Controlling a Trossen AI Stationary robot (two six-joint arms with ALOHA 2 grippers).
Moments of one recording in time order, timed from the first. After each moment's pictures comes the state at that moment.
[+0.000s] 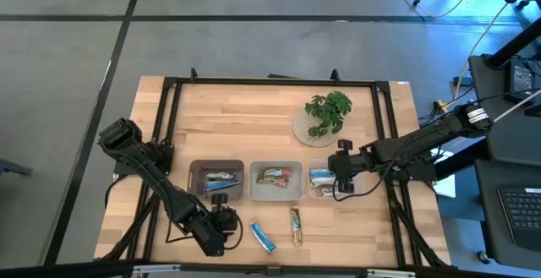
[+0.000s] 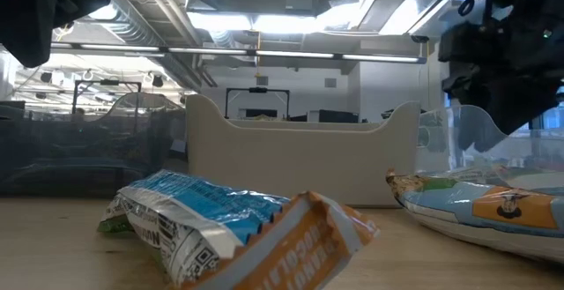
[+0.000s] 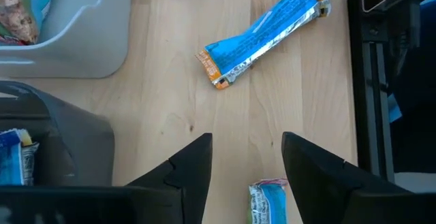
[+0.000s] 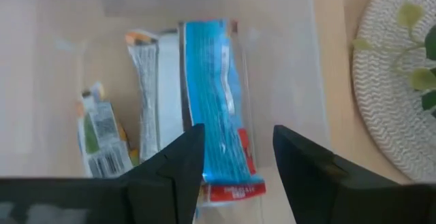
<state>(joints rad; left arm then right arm) -0.77 1.71 1.16 -0.57 -0.34 -0.76 0.30 1.18 0.58 -0.53 0.23 0.28</state>
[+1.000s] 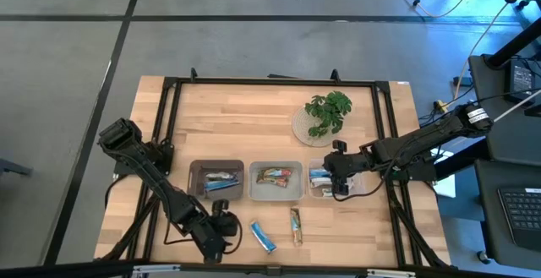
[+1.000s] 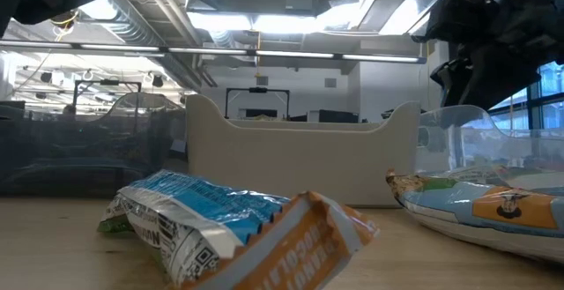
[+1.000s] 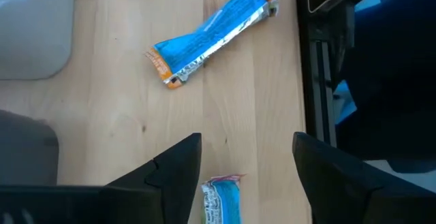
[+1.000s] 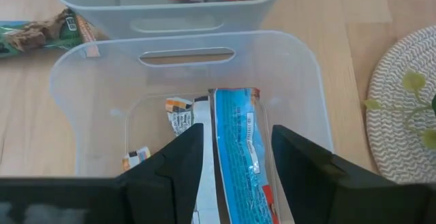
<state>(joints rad) -0.78 1.71 1.16 -0.49 -0.24 -0.77 0.30 1.18 0.62 -0.41 0.21 0.28</state>
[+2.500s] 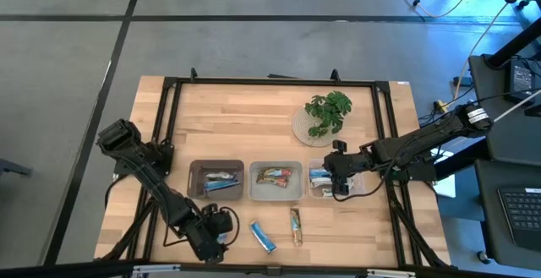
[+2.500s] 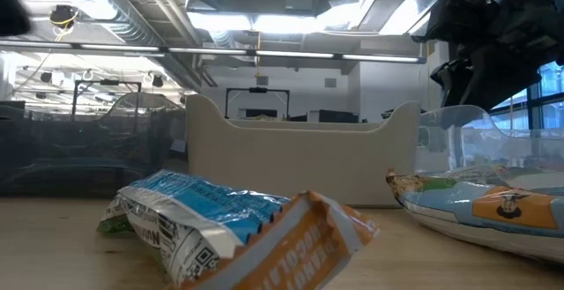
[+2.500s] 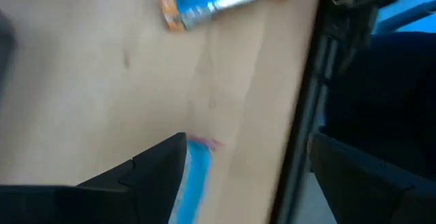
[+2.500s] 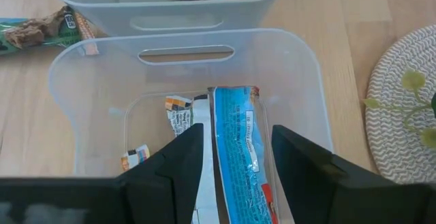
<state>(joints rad) -0.82 1.71 1.12 -0.46 -0.21 -1.13 0.30 1.18 0.62 -0.42 0.21 0.28</state>
